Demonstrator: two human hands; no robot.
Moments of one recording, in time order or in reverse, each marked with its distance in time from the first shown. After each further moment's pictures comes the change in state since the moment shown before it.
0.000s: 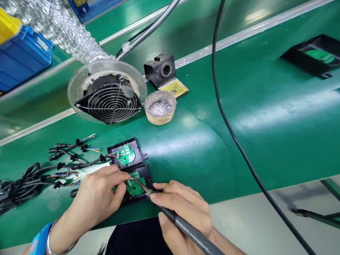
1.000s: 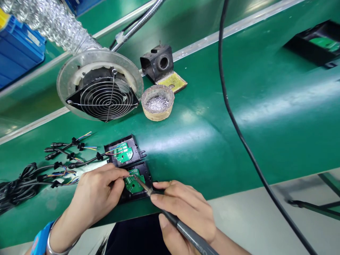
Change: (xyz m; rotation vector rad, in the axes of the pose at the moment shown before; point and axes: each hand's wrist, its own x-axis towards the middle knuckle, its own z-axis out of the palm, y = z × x) left_hand 0.004 0.005 -0.003 -0.047 0.041 -0.079; right_hand -0.011 -0.001 -0.006 -0.031 -0.041 0.030
